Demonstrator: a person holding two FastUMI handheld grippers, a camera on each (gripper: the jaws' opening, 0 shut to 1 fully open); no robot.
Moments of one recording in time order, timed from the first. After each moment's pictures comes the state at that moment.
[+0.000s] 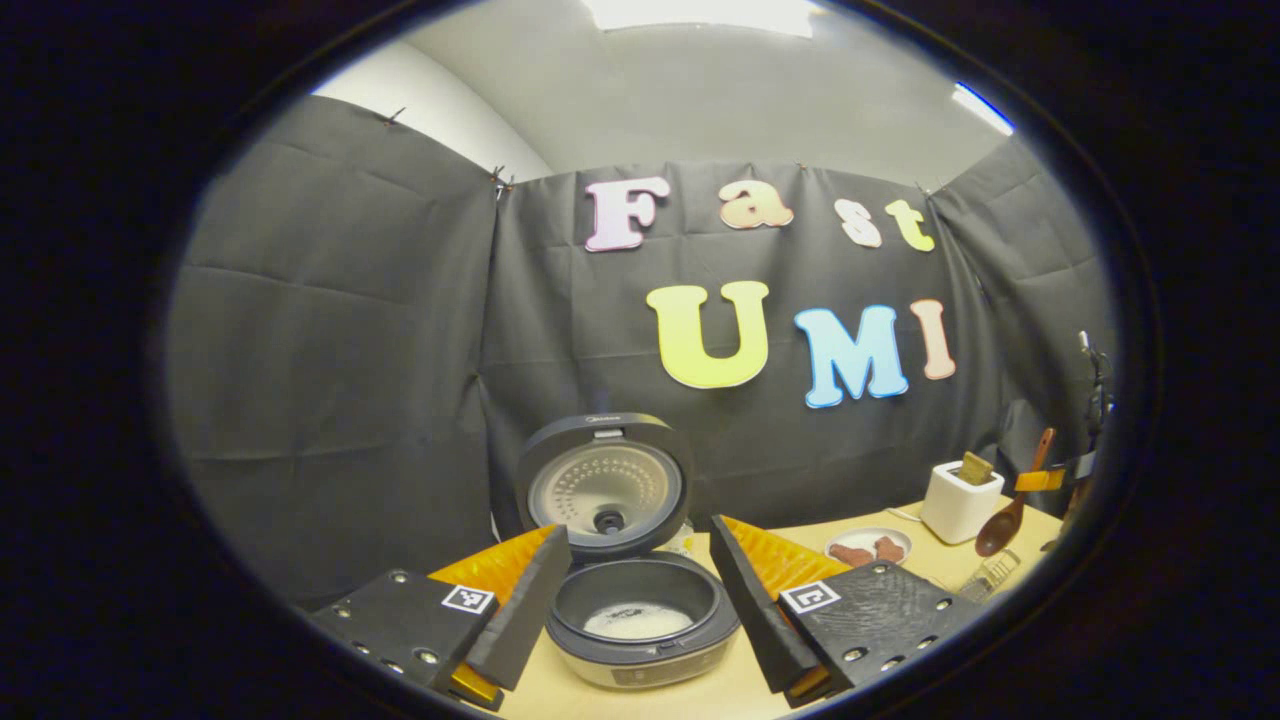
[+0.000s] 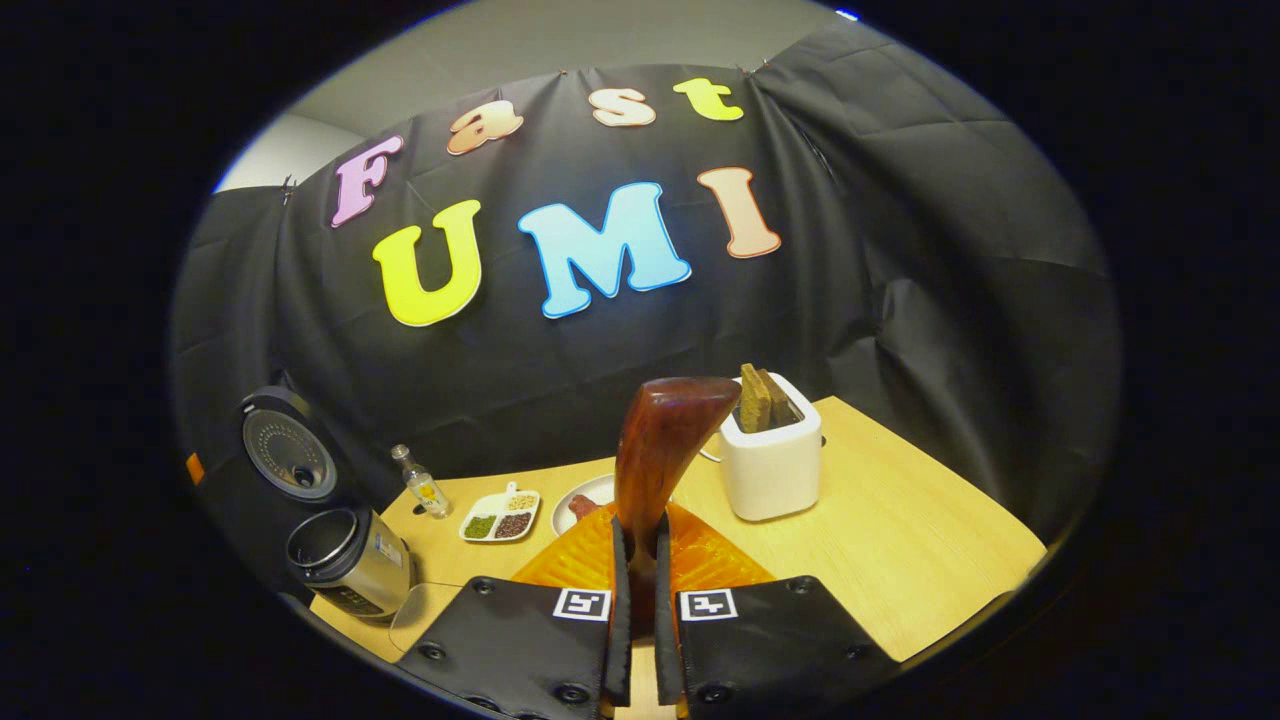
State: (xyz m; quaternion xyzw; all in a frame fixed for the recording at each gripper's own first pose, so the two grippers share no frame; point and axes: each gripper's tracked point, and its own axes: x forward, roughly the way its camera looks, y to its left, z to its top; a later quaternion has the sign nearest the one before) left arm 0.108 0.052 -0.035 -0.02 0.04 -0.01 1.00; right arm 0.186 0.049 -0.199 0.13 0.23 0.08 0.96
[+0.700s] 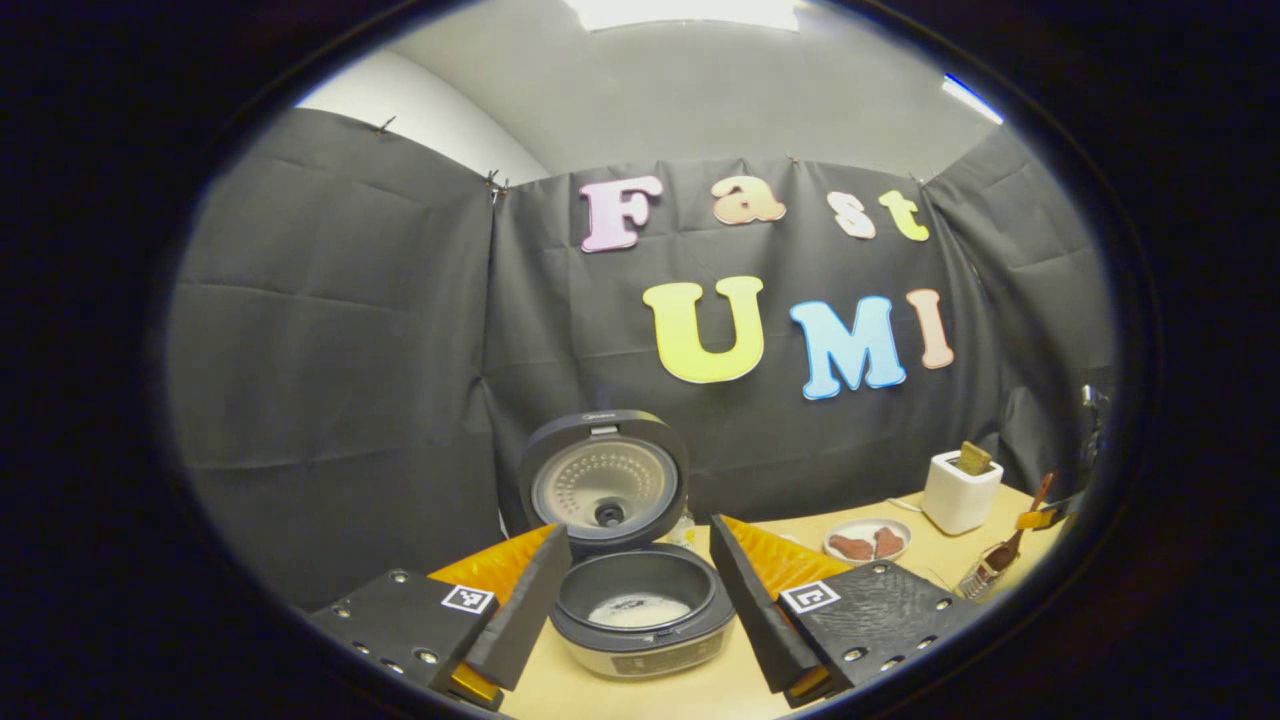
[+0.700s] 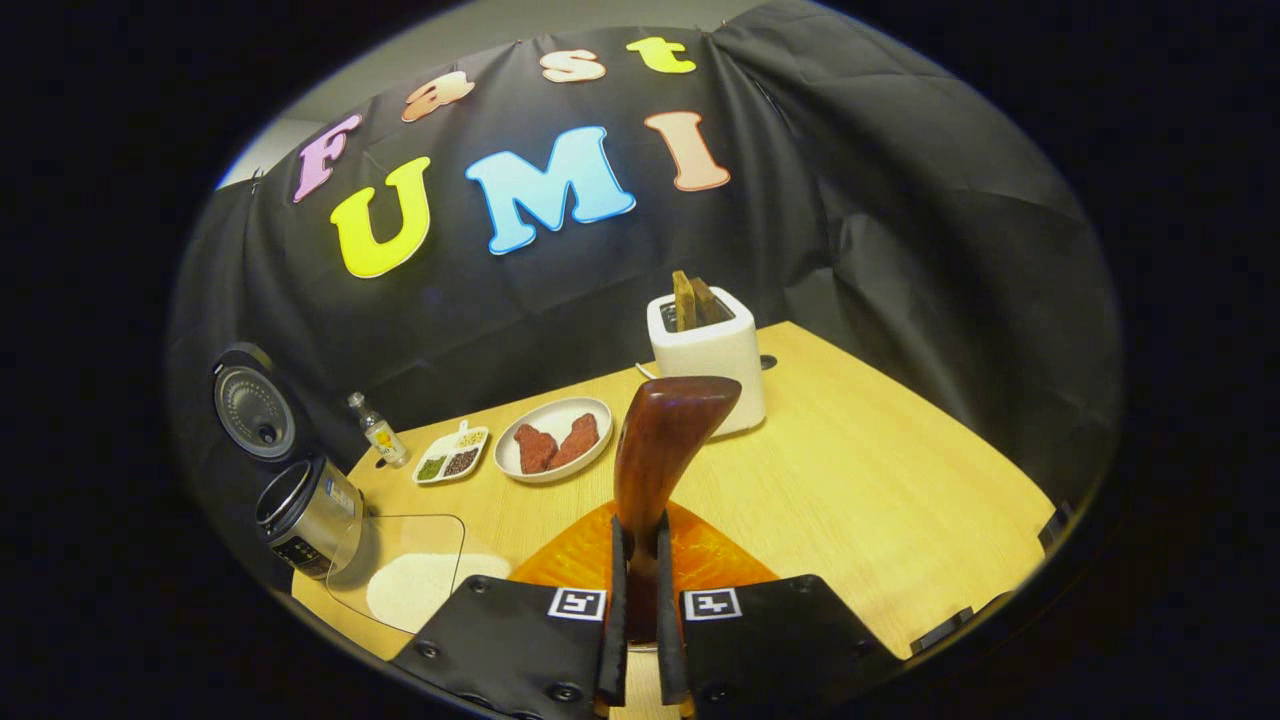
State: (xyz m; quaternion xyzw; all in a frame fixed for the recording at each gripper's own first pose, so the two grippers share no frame) left arm 0.084 0.044 -0.029 0.00 0.05 0.00 1.00; right arm 0.141 0.016 -0.295 0.15 0.32 0.06 0.93
